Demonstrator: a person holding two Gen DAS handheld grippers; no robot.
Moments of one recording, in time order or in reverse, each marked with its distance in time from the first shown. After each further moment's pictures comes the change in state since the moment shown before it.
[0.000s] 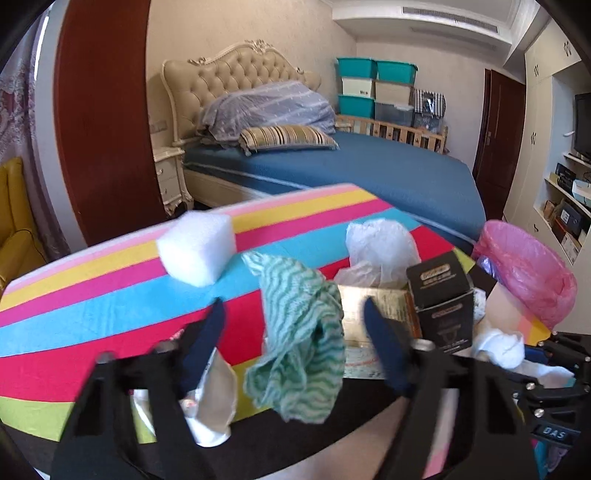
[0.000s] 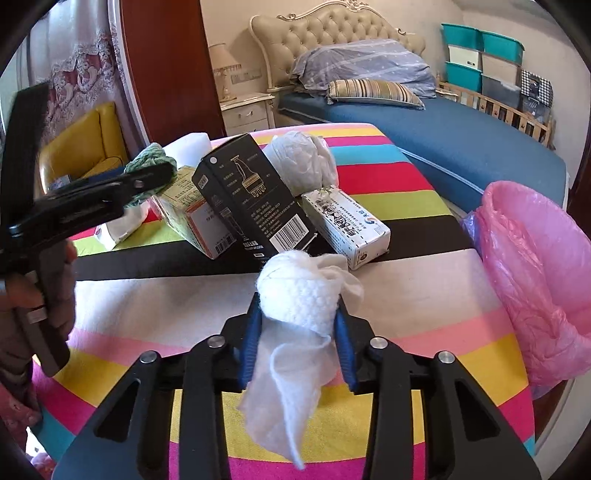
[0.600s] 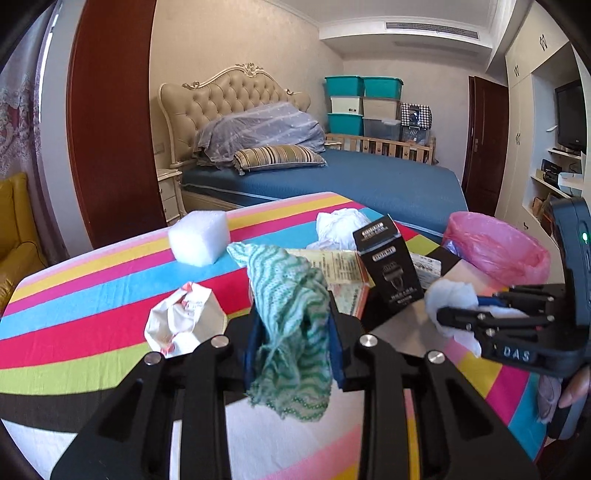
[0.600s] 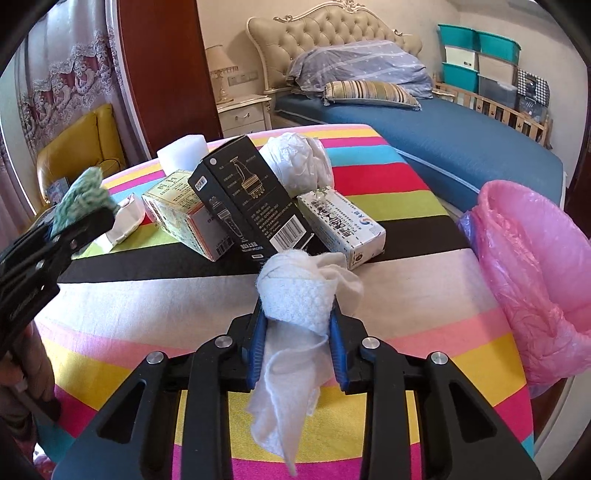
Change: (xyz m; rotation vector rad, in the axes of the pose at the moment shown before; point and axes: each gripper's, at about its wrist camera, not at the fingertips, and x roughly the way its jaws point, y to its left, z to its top) left arm -0.068 -0.022 -0.043 0.033 -0.108 -0.004; right arm -0.009 0.000 -0.001 0.000 -0.030 -0.026
